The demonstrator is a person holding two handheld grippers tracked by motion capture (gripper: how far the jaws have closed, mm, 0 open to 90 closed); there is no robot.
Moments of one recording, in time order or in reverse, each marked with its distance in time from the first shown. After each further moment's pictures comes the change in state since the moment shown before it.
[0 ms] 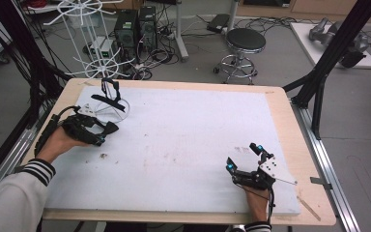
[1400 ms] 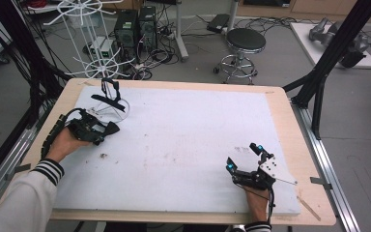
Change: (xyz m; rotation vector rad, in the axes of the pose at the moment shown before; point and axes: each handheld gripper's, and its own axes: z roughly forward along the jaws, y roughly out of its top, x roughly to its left) left arm 0.001 0.000 0.016 0.099 -0.048 -0.055; right arm 0.000 0.000 0.000 0.000 -0.003 0.001
